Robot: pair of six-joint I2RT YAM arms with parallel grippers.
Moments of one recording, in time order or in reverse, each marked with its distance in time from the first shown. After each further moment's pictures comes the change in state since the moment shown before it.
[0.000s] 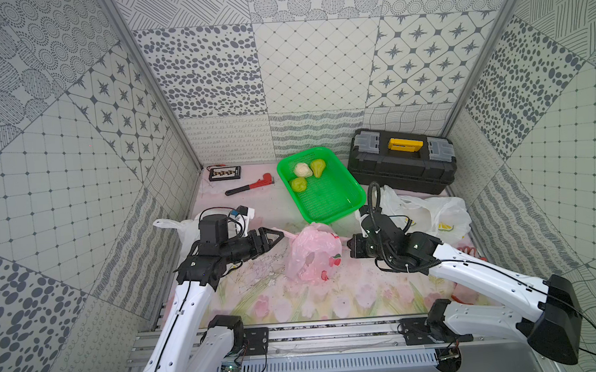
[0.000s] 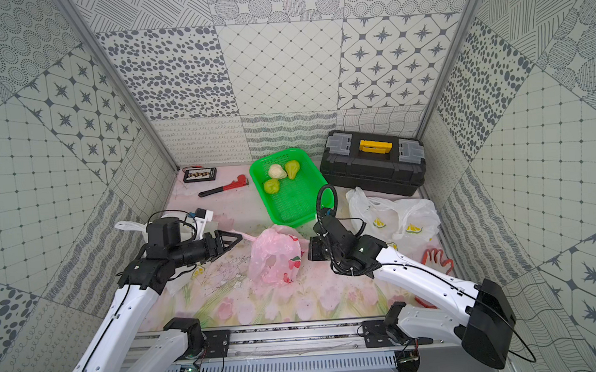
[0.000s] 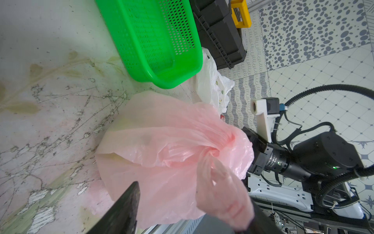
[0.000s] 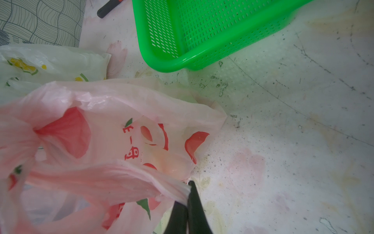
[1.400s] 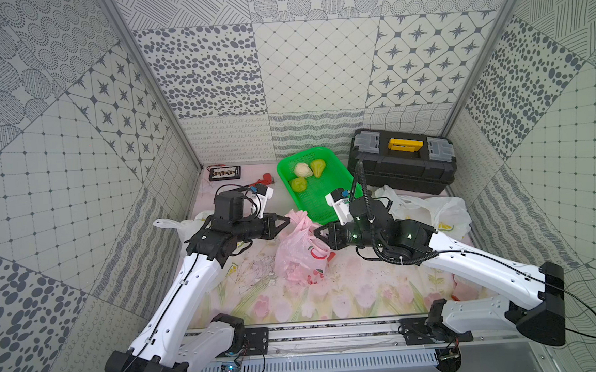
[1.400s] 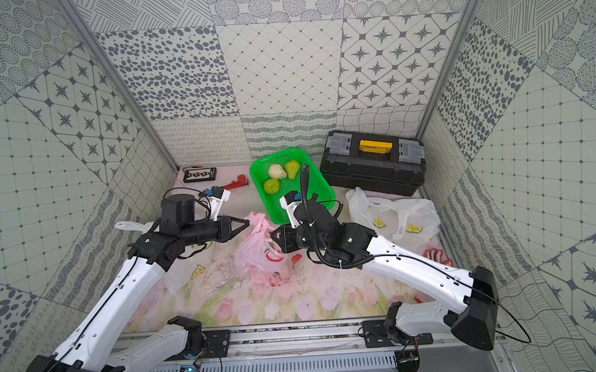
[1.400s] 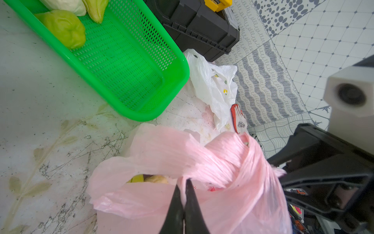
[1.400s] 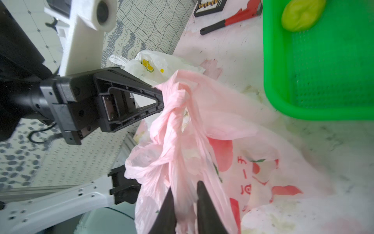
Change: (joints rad) left arm -0.143 0.192 0.222 -0.006 -0.132 0.272; right arm 0.129 0.121 0.322 0.062 -0.109 -0.093
